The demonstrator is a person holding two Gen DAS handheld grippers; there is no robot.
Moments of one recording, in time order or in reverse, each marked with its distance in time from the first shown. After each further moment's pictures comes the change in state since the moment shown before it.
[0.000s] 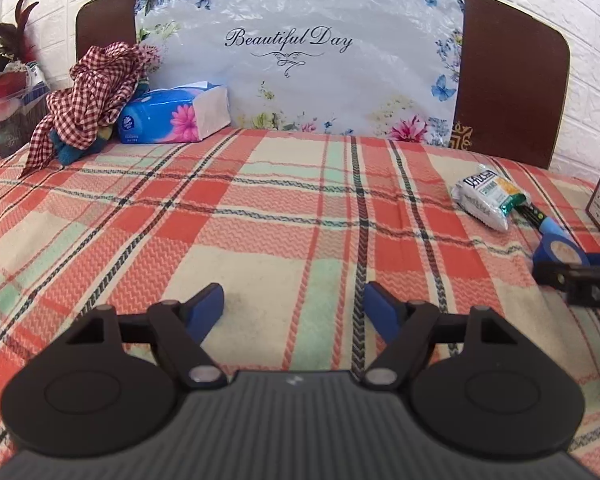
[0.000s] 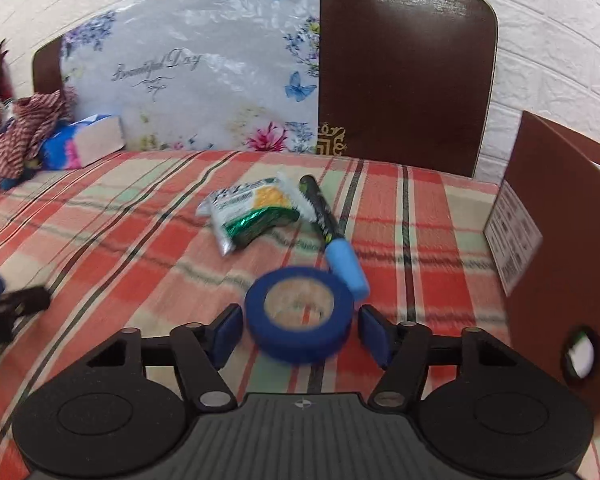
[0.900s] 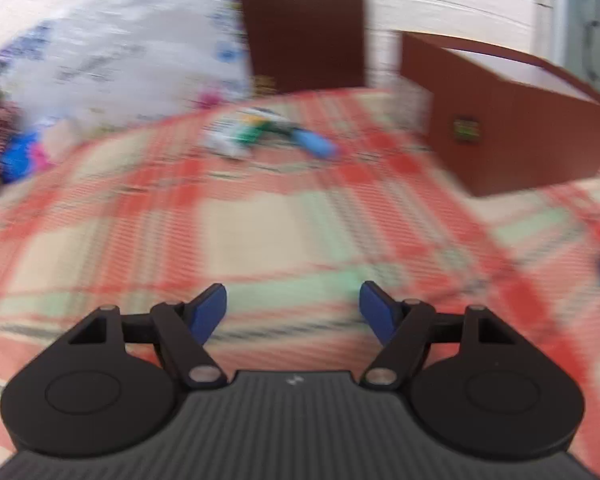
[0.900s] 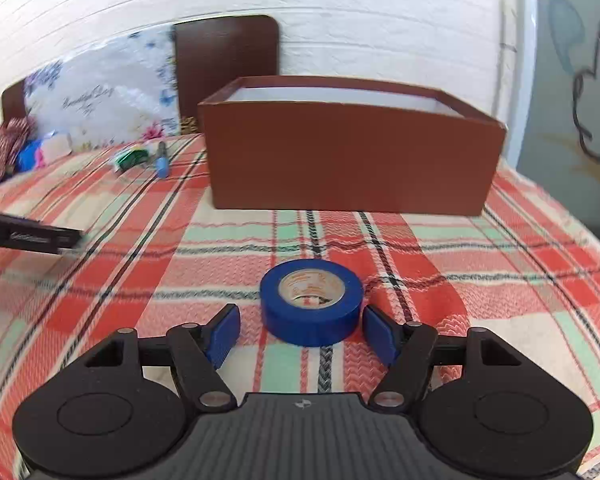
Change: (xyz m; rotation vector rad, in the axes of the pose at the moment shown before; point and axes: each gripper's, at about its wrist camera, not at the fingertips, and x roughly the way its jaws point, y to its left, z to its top) left arm -0.093 -0.171 -0.050 0.274 0.116 -0.254; right arm -0.218 -0.129 -0.157 0.099 -0.044 -0.176
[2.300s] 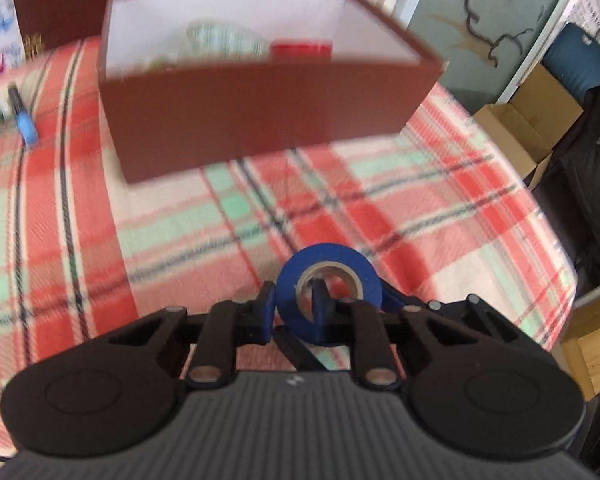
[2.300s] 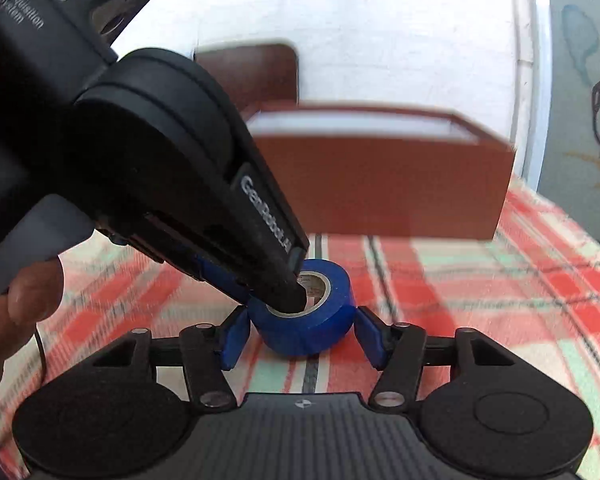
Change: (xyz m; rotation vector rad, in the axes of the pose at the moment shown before) left arm -0.015 -0.166 0.068 0.032 0.267 -0.354; right arm -0.009 -0.018 0.015 0.027 -0.101 0.093
